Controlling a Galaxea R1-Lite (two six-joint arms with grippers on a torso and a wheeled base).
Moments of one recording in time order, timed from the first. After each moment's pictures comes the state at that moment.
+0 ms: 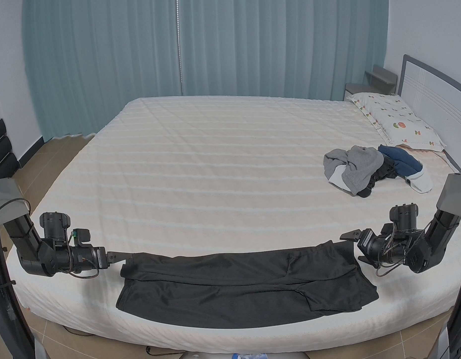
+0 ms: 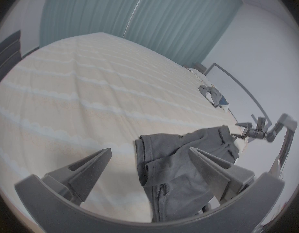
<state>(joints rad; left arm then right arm) 0.21 2.19 -0.58 -0.81 -0.63 -0.02 0.04 2.17 -0.57 -0.92 0.25 0.77</state>
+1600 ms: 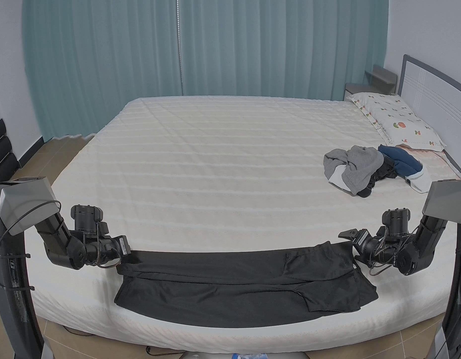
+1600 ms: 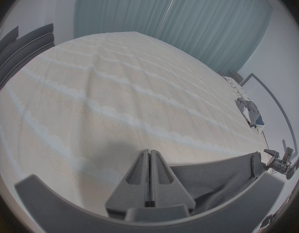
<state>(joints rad) 0.04 2.32 -0.79 -0.76 -0.19 -0.30 0.03 2.32 -0.64 -1.03 0.21 0.85</state>
